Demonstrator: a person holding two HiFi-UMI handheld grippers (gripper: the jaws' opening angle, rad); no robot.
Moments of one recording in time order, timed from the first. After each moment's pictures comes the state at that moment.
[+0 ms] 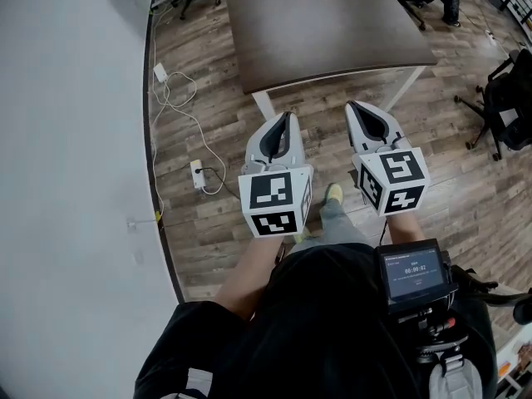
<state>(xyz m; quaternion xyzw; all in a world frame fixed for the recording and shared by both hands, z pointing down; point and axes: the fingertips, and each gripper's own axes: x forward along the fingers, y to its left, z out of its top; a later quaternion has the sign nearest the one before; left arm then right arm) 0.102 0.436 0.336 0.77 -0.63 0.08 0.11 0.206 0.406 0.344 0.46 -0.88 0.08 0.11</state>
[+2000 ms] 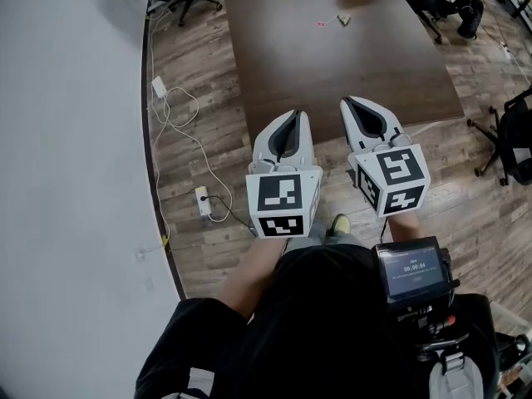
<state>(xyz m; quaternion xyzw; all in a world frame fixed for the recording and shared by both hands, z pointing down) 0.056 0.200 0.333 0.78 -0.61 0.09 0.11 0.129 0.170 0.335 0.44 -0.89 0.07 0.12</state>
